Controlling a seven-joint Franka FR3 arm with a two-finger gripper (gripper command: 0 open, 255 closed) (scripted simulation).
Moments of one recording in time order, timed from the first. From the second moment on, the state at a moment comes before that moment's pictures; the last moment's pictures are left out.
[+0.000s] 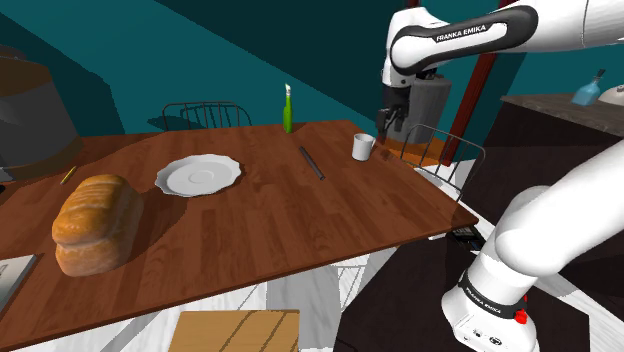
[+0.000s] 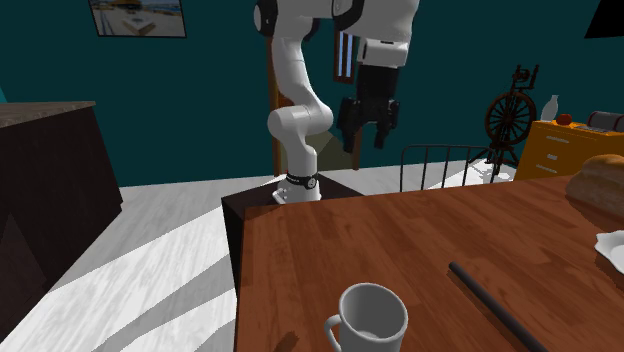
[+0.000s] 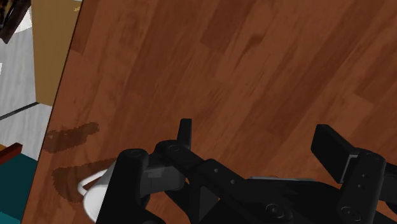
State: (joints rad) arm -0.05 -0.39 -0.19 -2.26 -0.18 1.84 -0.13
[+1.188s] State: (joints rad) arm -0.14 0.32 -0.30 -1.70 0.00 2.00 -0.41
